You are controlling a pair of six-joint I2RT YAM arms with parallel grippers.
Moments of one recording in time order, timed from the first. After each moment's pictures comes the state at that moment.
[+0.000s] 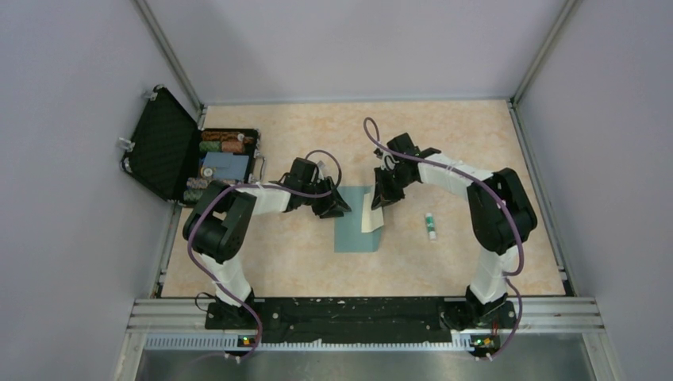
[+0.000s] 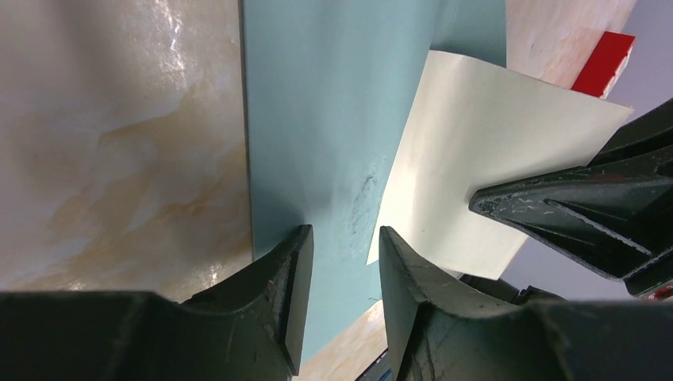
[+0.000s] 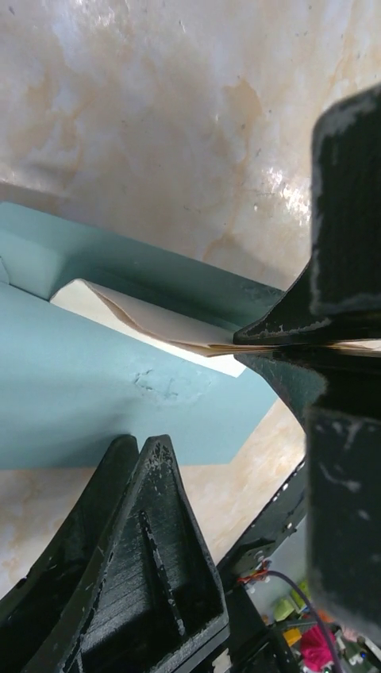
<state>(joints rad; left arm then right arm) -0.45 1.80 0.89 0.05 0.51 -0.87 0.49 1.85 1.24 -0.54 -0.45 0.36</state>
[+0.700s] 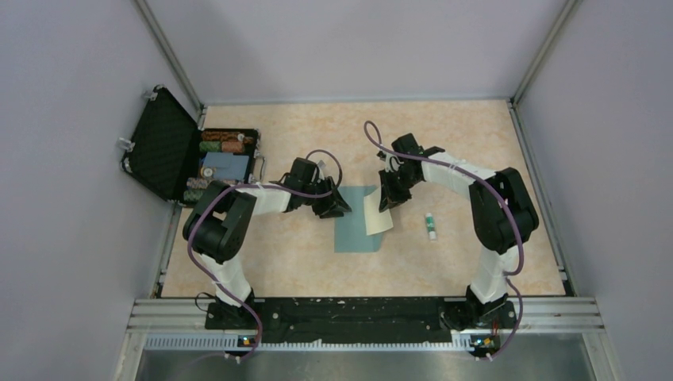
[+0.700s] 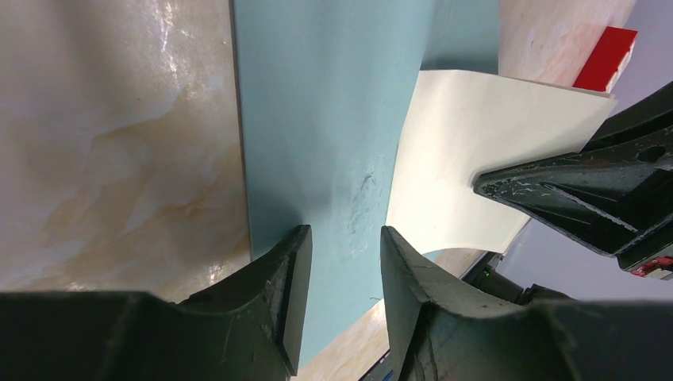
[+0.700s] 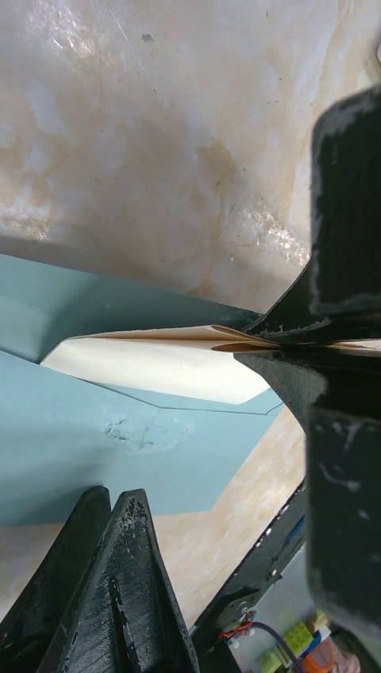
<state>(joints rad) -0.46 1.80 0.89 0.05 0.51 -0.86 0.45 1.85 1.24 -0.62 -0.42 0.23</state>
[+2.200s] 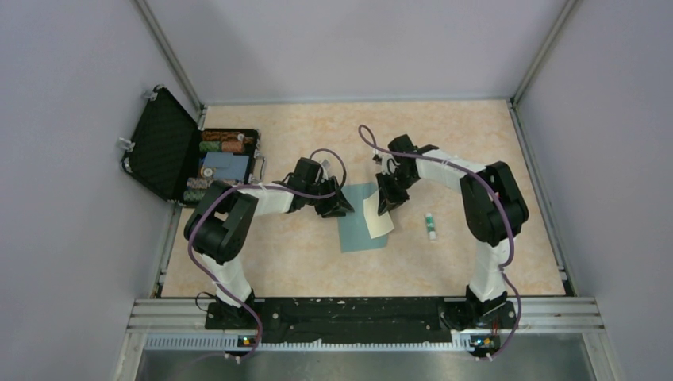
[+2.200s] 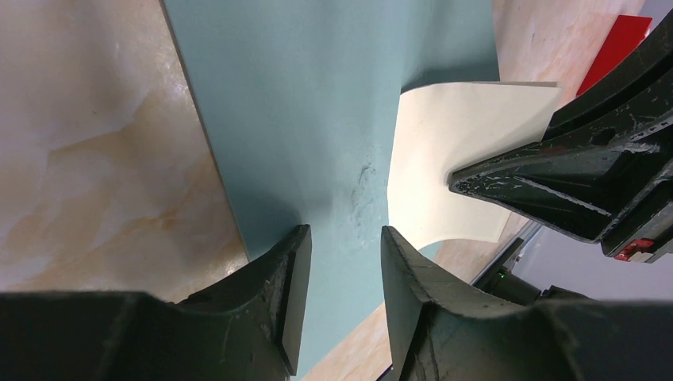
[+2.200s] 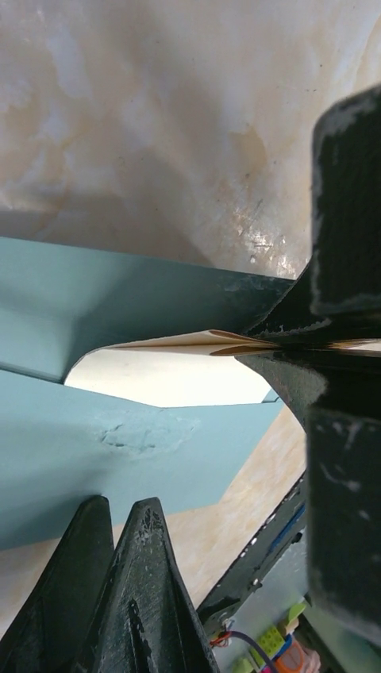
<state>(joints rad) -0.49 1.80 0.90 0.05 0.48 -0.83 0.45 1.94 1.30 -0.68 -0.46 0.17</state>
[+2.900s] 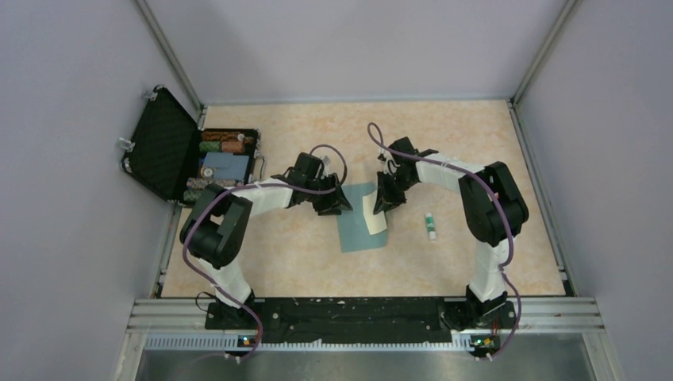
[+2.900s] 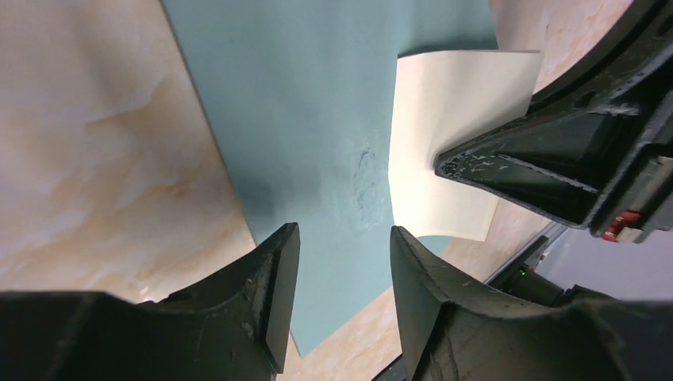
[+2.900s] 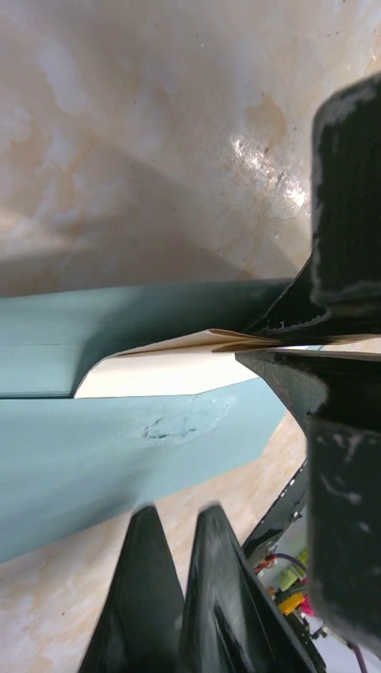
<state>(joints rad) -0.49 1.78 0.95 -0.06 0.45 -0.78 0.46 1.93 1.25 -0.56 -0.47 0.40</state>
